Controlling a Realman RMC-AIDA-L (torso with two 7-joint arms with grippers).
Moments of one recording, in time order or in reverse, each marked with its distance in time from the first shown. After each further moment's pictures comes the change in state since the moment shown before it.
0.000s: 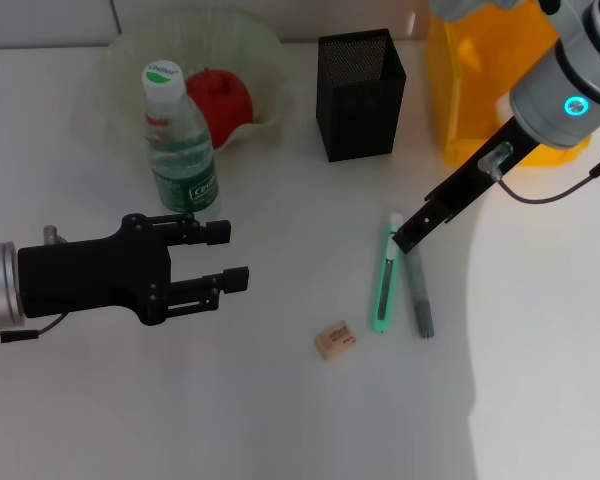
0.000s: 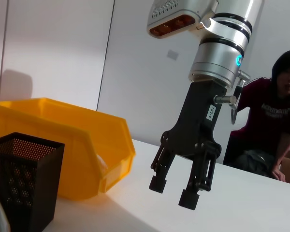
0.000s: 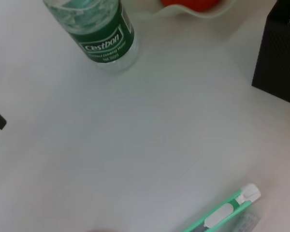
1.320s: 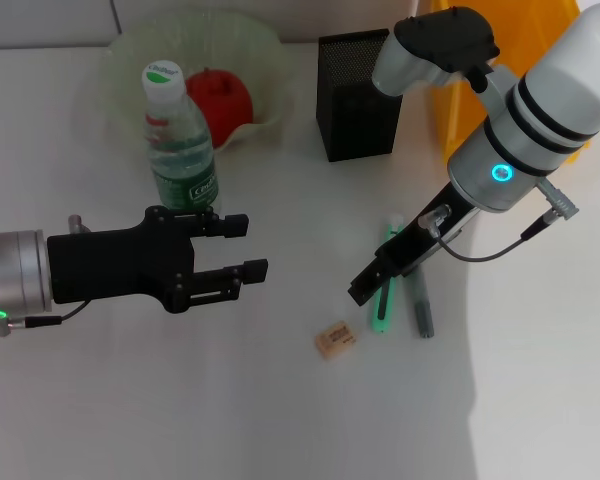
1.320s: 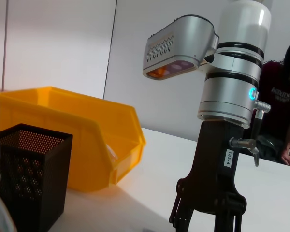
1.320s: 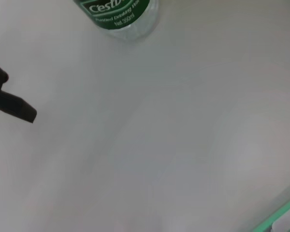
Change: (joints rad) left arm -0.042 -0.025 0.000 -0.001 0.038 -0.076 -0.004; right arm 0.047 0.005 -0.150 0.315 0.151 0.221 0.053
